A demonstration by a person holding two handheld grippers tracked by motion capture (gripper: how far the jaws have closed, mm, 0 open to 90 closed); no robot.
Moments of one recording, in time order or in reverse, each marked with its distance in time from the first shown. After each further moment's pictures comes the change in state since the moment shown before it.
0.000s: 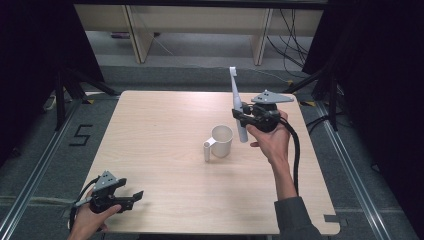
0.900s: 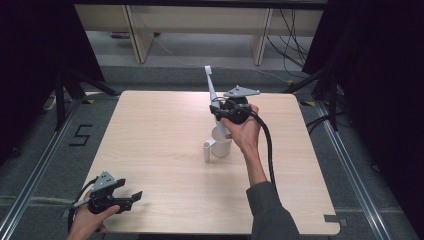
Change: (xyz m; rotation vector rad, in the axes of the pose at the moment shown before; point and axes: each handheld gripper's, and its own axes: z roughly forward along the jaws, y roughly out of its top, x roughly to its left) left arm -0.001 -0.002 -0.001 -0.032 -0.001 -0.026; right arm 0.018 0.006 0.074 0.027 0.027 0.005
